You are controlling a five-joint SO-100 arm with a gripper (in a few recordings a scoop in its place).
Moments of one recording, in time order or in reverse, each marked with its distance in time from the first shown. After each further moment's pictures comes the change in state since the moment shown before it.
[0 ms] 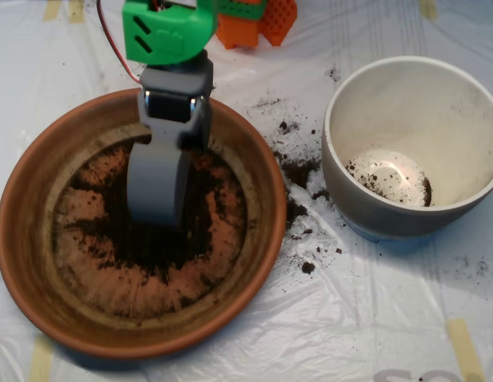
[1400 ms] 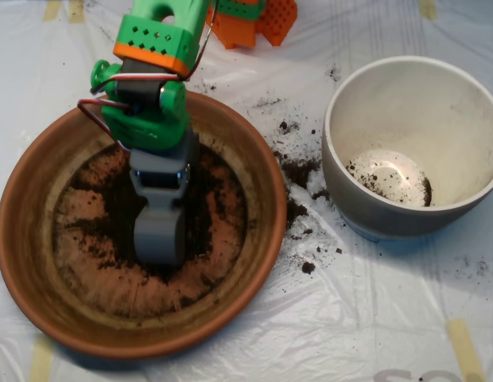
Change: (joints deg) arm 3.6 -33.5 -21.4 7.6 -7.0
